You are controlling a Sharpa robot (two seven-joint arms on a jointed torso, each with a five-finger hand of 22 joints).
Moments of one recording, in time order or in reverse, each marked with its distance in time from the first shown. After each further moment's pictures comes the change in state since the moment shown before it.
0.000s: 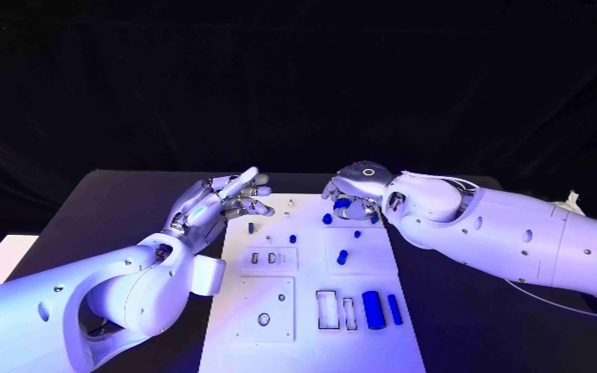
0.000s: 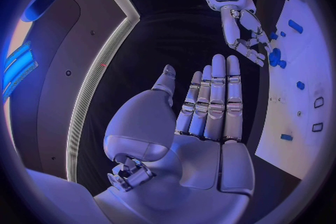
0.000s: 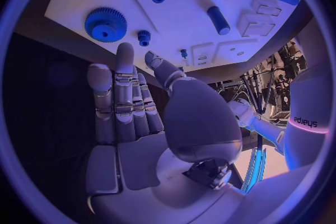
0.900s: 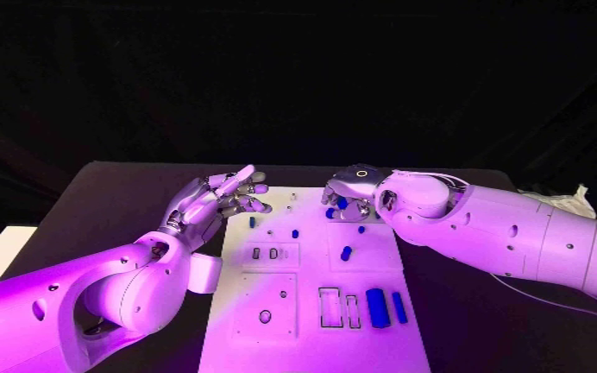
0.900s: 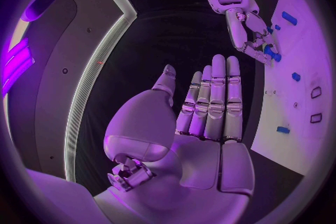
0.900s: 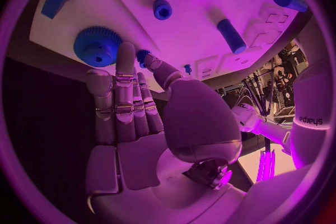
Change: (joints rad) left arm 0.004 -0.005 0.003 -0.001 0.000 0.004 -0.002; left_hand 0.004 0.004 -0.003 0.003 0.000 -0.004 0.004 -0.004 -0.001 -0.004 0.003 0.000 -0.001 -0.007 0.000 0.000 0.004 0.000 -0.007 0.000 0.000 0.001; right arm 0.000 0.041 0.000 -0.049 0.009 0.083 -0.009; right_hand 0.012 0.012 0.028 0.044 -0.006 0.033 0.001 0.001 0.003 -0.017 -0.001 0.000 0.000 0.003 -0.004 0.043 0.019 -0.010 0.024 -0.005 0.048 0.066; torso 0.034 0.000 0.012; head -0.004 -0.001
